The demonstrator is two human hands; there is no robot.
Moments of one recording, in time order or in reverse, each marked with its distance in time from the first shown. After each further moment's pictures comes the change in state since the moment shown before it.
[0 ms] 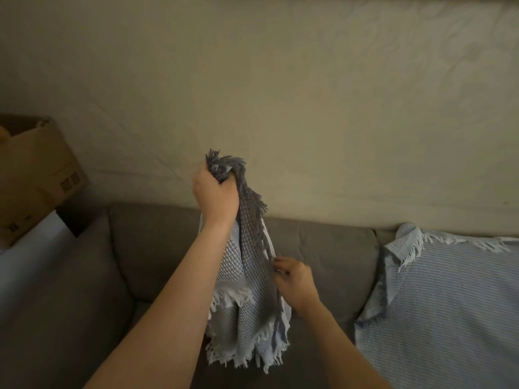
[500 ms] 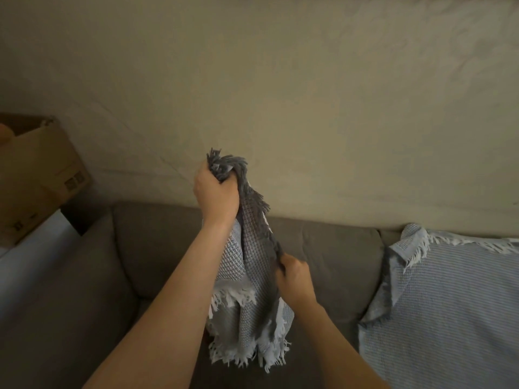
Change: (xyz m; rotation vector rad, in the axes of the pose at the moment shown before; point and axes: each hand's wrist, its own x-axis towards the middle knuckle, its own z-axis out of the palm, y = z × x) left_hand 0.006 -0.003 -0.005 -0.015 -0.052 -0.003; right_hand 0.010 -0.017 0.009 -0.041 0.103 -0.013
